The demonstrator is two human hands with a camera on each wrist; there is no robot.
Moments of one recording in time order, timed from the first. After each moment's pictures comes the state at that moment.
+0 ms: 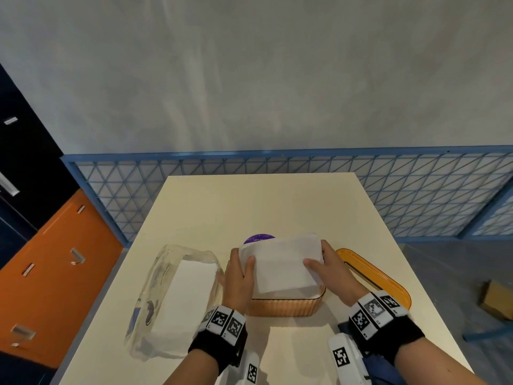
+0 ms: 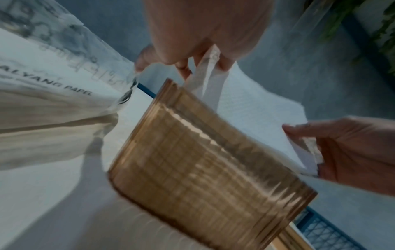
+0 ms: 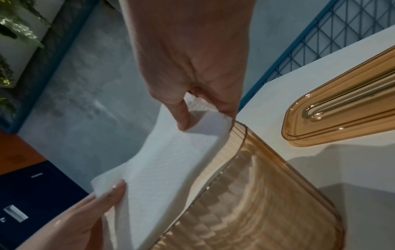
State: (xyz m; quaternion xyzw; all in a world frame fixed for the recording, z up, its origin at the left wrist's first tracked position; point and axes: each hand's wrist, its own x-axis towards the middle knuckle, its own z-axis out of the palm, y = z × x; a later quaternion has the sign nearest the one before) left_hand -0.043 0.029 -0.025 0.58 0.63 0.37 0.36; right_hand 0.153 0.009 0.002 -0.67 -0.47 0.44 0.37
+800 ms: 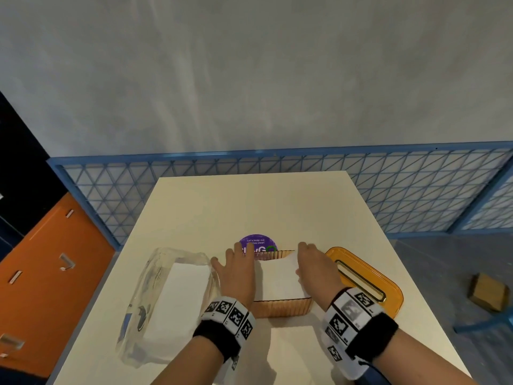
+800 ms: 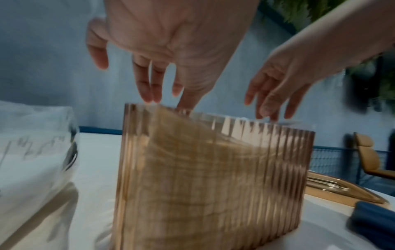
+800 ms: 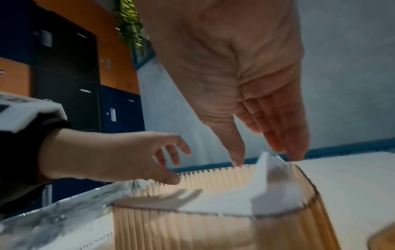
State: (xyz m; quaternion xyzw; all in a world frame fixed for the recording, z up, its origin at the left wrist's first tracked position) left_hand -0.026 0.046 -0.027 0.75 0.65 0.04 0.03; right_hand 0.128 0.012 0.012 -0.75 -0.65 0.10 0.00
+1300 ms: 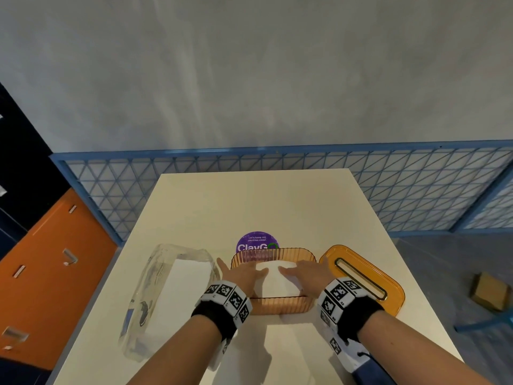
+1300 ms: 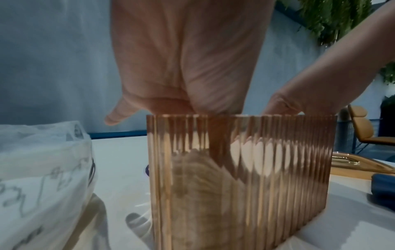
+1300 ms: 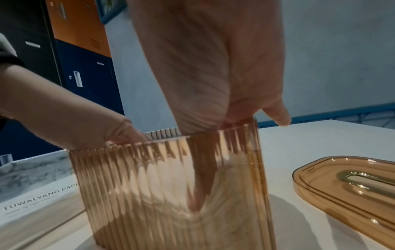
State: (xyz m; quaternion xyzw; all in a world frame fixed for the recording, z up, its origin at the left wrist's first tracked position) left_hand -0.036 0.061 -0.031 0.81 0.52 -0.22 0.15; right_hand 0.138 0.026 -0.013 -0.62 -0.73 0.16 -0.25
